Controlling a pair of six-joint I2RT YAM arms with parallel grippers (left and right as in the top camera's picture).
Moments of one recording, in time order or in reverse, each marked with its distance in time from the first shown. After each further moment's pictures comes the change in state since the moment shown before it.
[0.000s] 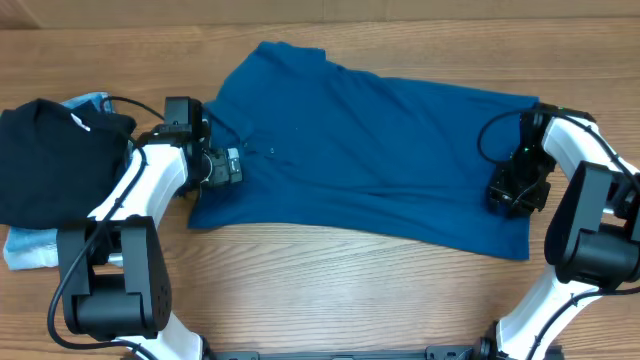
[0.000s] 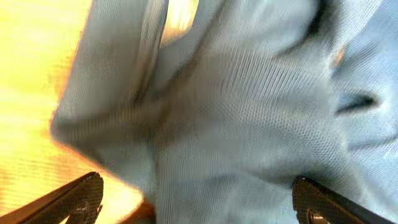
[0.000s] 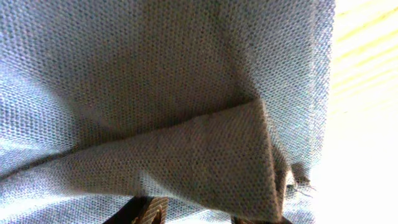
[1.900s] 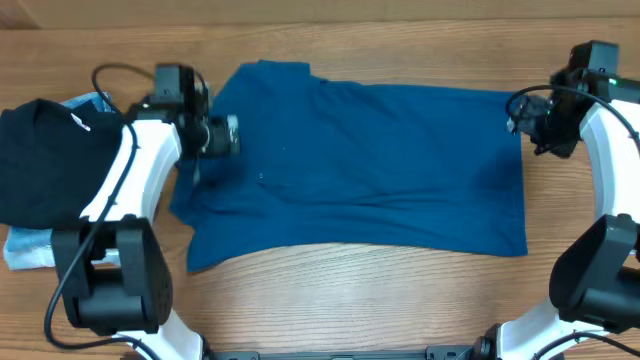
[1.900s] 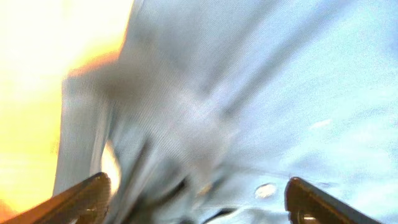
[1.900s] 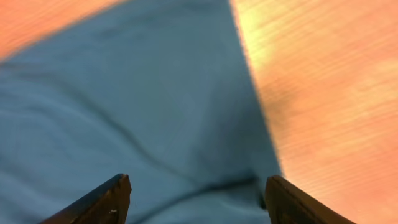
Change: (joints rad) left arm 0.000 0.023 0.238 -0.102 0.116 0.071; right arm -0.010 -0.217 0.222 0.143 -0.148 -0.061
